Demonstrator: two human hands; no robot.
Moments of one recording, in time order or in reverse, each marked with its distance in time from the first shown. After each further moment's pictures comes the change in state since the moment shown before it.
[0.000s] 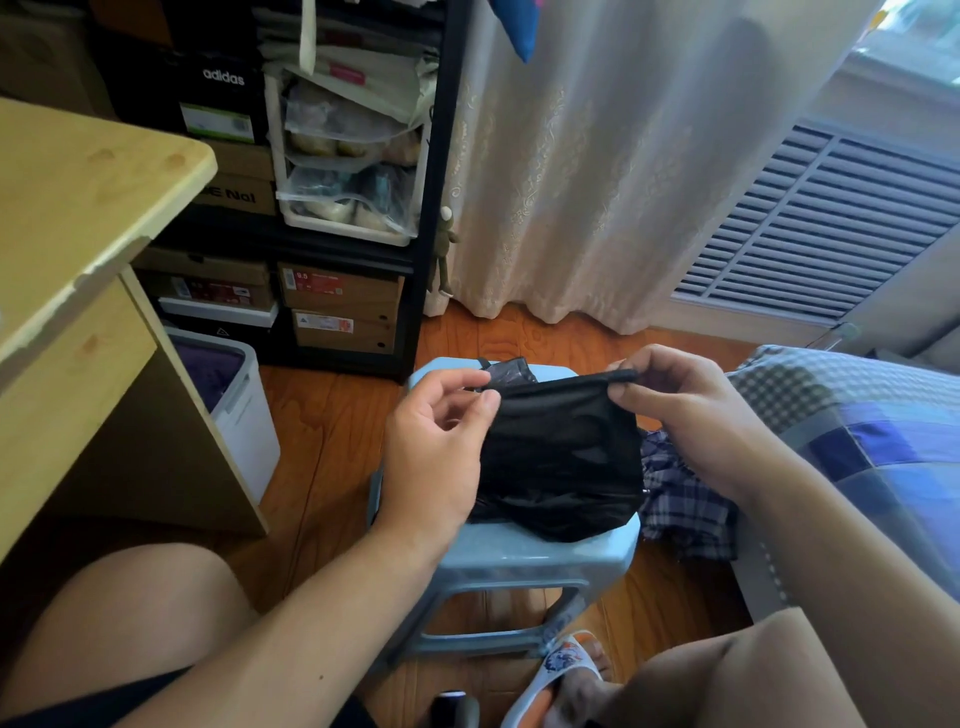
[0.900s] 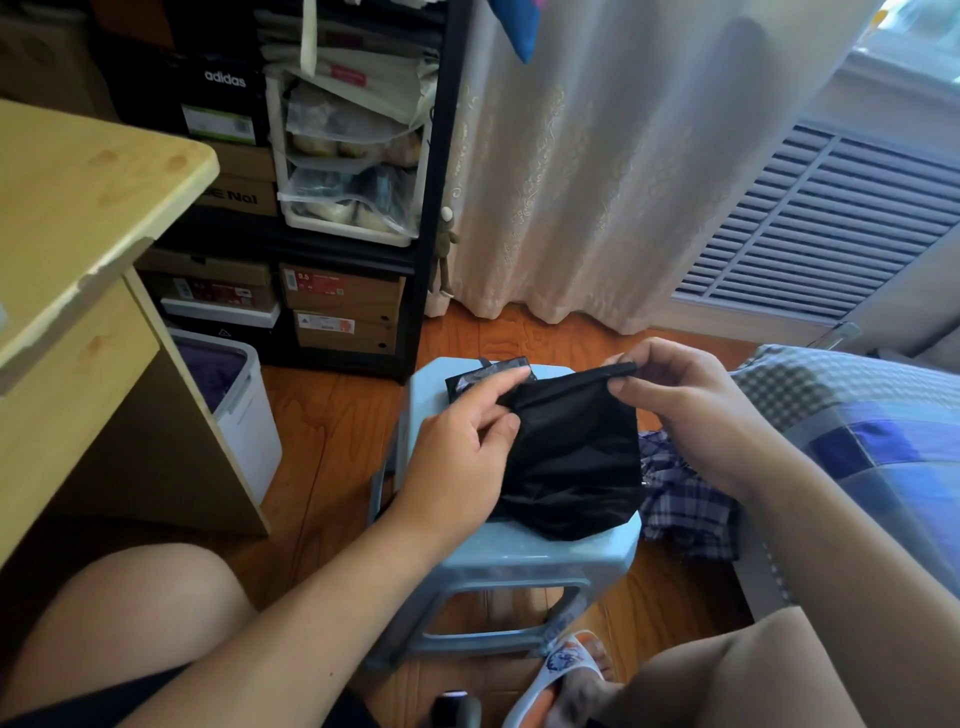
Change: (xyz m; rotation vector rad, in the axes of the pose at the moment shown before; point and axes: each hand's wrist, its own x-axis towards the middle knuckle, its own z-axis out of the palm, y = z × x) left_hand -0.001 -0.002 -0.002 0.240 -0.342 0.145; right_hand 0.003 0.000 0.000 0.042 -0.022 -0.024
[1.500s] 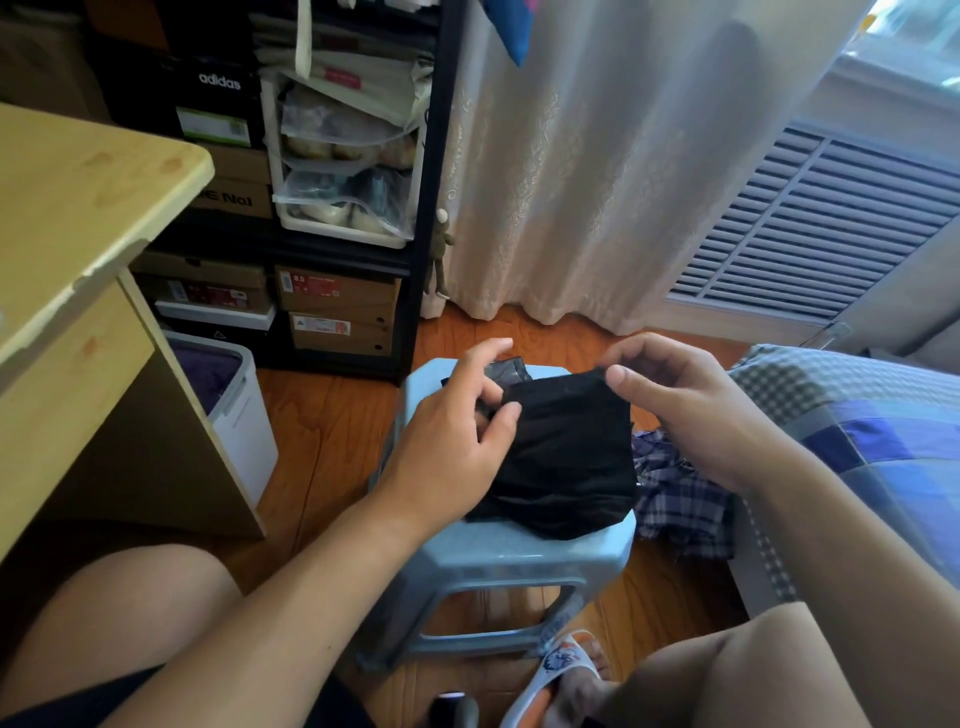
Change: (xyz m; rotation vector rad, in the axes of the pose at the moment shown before) left_hand 0.011 -0.003 -0.010 0.209 -0.030 0.194; right_hand -0.007 -0.009 -0.001 -0.074 -0.053 -0.035
